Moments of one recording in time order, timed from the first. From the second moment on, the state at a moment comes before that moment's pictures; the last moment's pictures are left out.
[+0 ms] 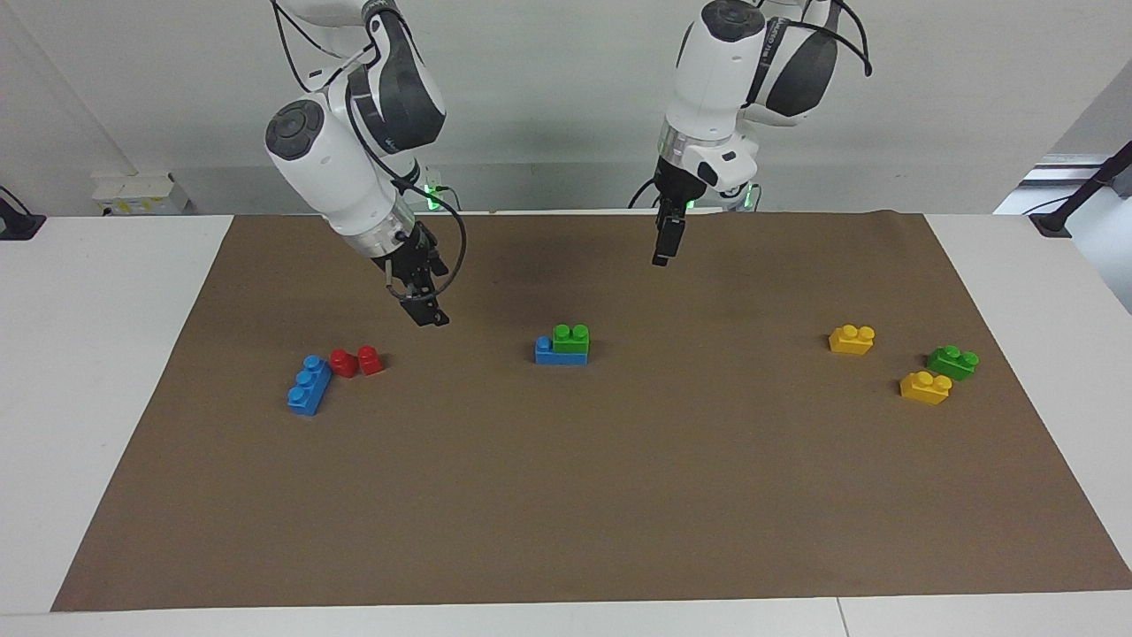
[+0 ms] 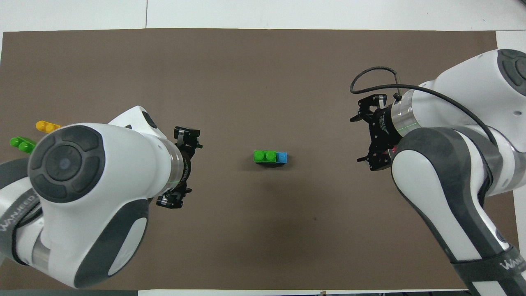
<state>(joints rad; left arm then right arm) -0.52 -0.12 -0.08 -1.97 -0.07 1.95 -1.92 0.16 0.05 0.08 -1.90 0.34 1.96 1.61</state>
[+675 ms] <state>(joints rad) -0.61 0.07 -0.08 -1.97 -0.07 2.16 -2.17 0.25 0.10 0.08 -2.02 0.46 2.19 1.60</state>
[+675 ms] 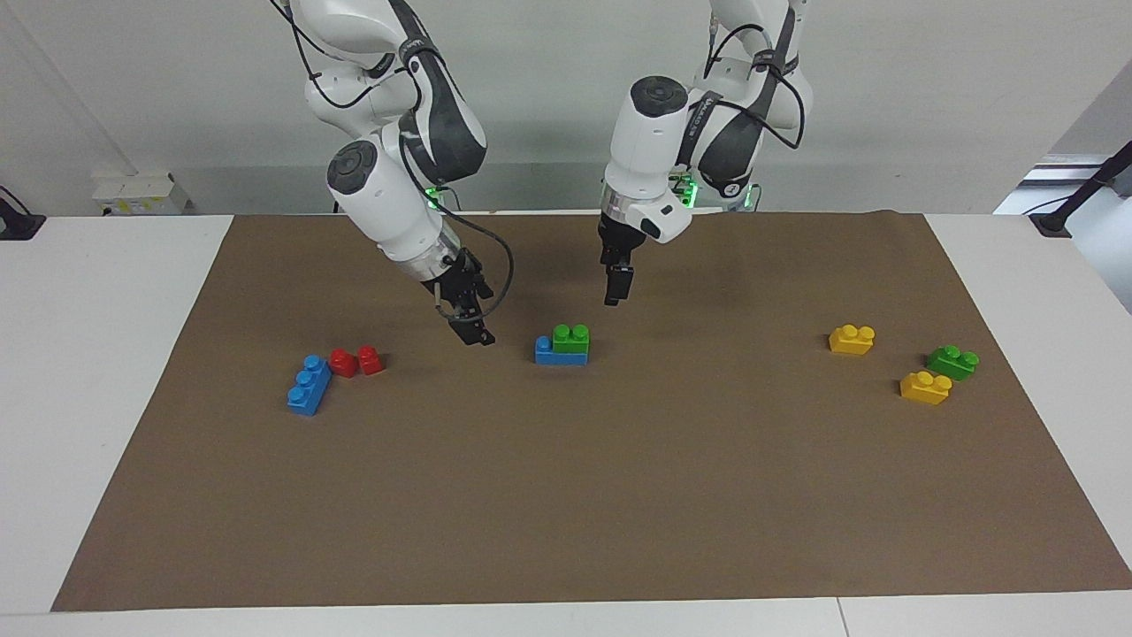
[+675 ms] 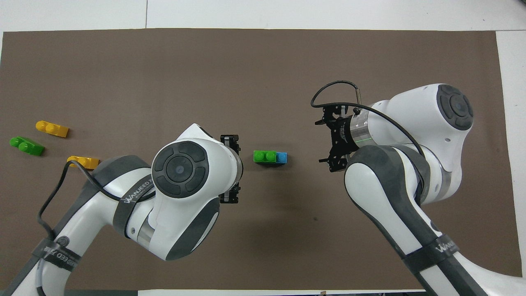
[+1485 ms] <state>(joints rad) -0.65 0.21 -0.08 -1.88 -0.01 2.19 -2.33 0.34 0.15 0.08 -2.09 0.57 2.36 1.58</state>
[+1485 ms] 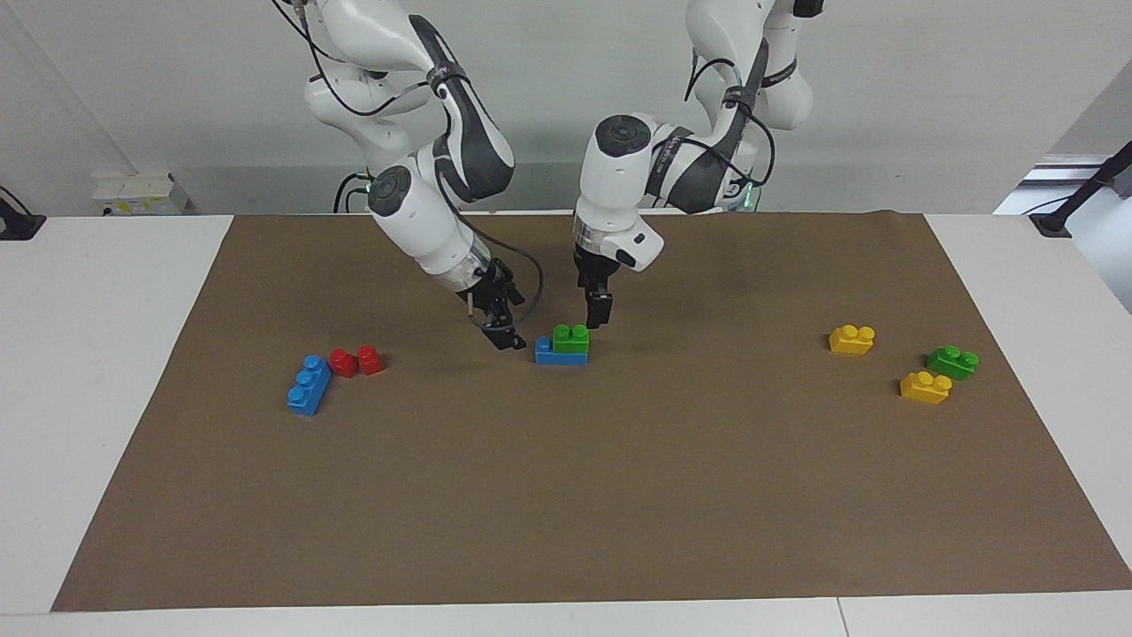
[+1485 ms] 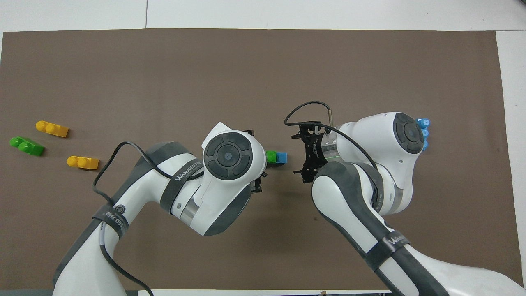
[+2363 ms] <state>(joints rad) -0.65 0.33 -0.08 -1.81 0.01 2.21 -2.39 0.44 0.30 0.08 -2.10 0.63 2.55 1.58</state>
